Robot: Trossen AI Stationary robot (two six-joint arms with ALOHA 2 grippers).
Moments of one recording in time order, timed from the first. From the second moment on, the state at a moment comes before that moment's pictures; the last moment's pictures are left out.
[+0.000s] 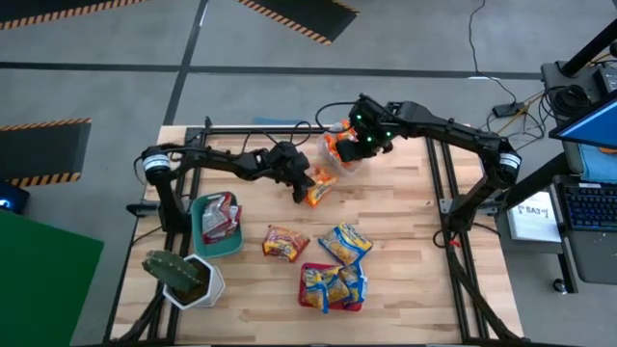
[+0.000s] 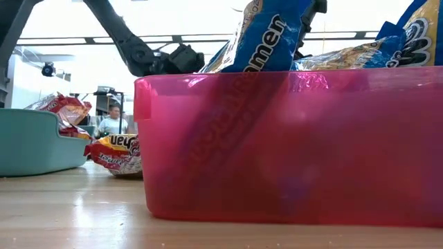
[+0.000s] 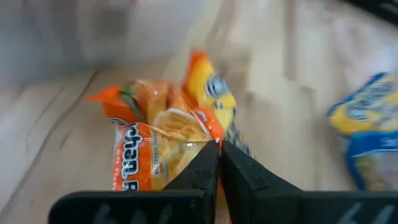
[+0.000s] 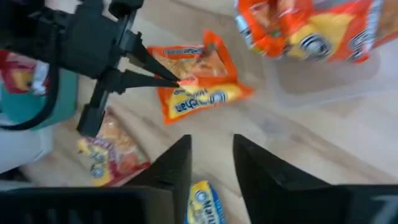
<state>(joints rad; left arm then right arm) 0.38 1.81 0.94 0.19 0.28 -0.12 -0.48 1.60 1.54 -1.01 -0.26 0.71</state>
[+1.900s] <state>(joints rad) 0.31 1.82 0.79 0.20 0.17 -0.01 -0.33 1.70 0.92 -0.07 -0.17 1.05</state>
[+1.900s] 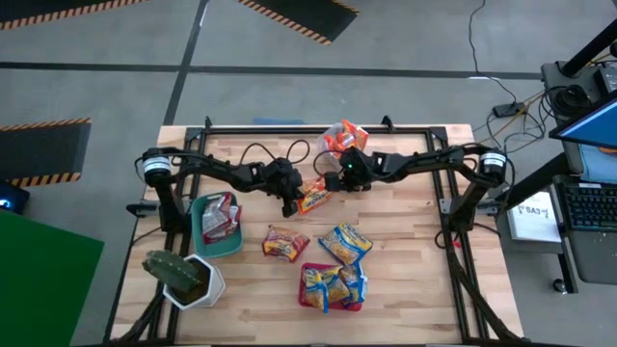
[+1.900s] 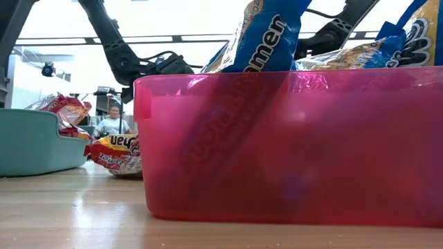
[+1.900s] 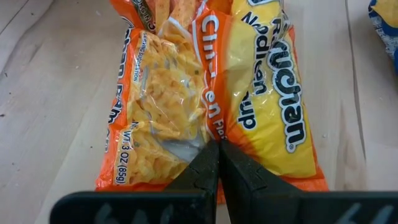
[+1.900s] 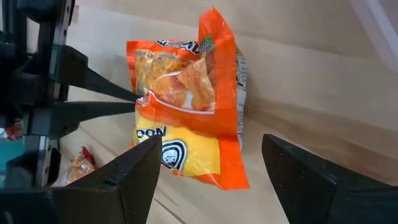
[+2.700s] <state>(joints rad) 0.30 1.82 0.79 0.23 0.23 -0.05 -0.29 1.82 0.91 0.21 -0.19 1.05</state>
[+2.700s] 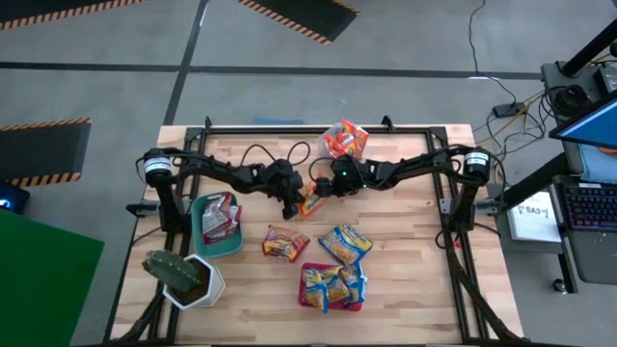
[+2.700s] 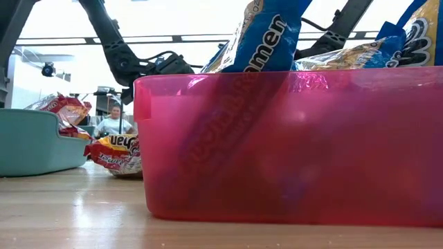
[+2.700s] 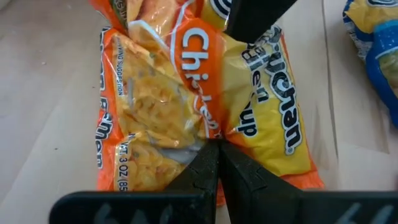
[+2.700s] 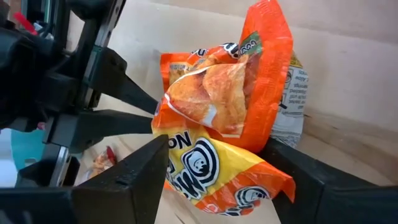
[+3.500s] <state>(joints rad) 0.30 1.75 0.79 0.18 0.30 -0.12 -0.29 1.78 0.91 0.21 -0.25 0.93</state>
